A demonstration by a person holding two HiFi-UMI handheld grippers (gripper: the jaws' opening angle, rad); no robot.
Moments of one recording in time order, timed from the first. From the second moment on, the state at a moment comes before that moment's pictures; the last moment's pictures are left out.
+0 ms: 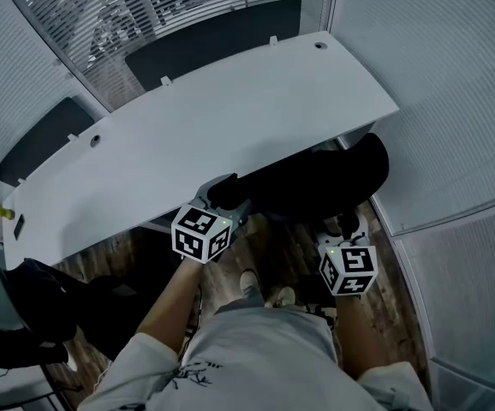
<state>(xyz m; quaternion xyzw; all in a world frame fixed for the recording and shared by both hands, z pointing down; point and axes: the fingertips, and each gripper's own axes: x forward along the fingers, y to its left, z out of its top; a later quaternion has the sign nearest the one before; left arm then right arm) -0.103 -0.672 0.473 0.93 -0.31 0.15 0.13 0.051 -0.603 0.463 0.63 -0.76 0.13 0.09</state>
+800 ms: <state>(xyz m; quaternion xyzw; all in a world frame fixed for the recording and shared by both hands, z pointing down) -0.060 -0.598 0.478 0.93 -0.31 0.16 0.13 0.095 -0.533 0.467 0.61 -0.77 0.13 0.10</state>
